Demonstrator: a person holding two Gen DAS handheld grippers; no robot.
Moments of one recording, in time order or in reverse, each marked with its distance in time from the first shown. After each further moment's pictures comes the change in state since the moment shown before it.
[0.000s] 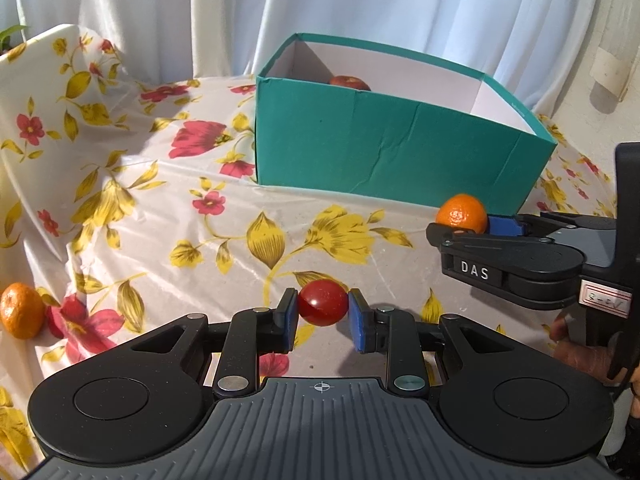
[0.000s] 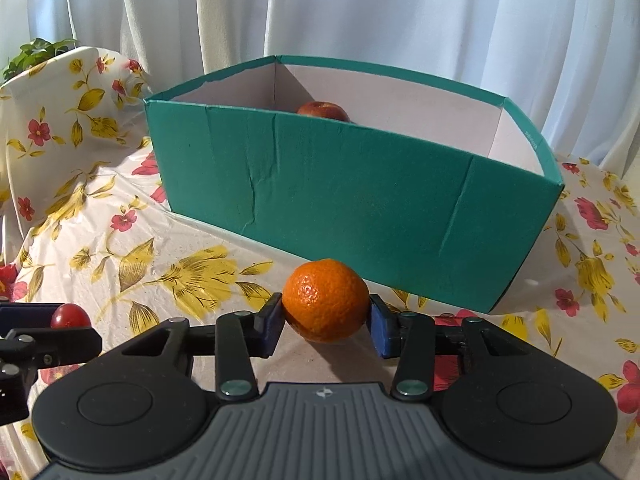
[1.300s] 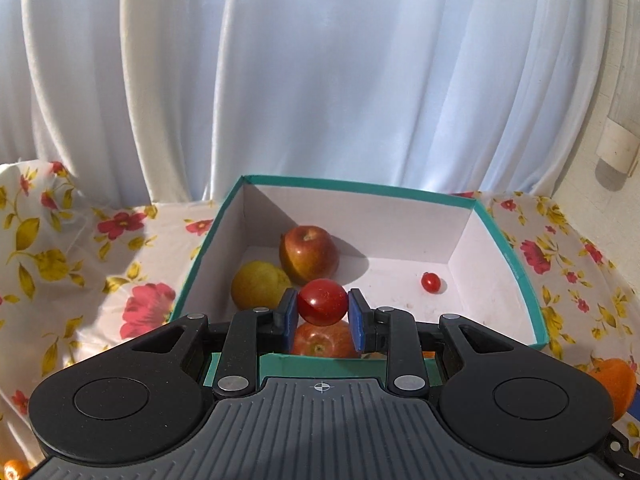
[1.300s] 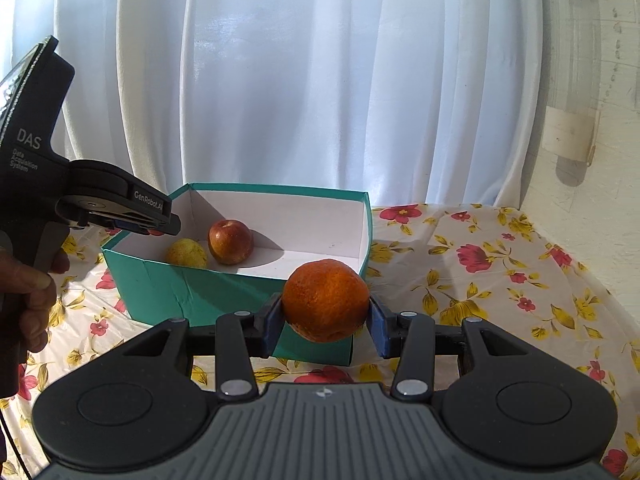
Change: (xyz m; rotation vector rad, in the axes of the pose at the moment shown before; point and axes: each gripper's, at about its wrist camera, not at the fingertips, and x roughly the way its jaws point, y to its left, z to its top) left arm 0.037 -0.052 0.140 0.039 -0.150 0.004; right arm -0.109 -0.056 0.025 0.157 -0.204 -0.171
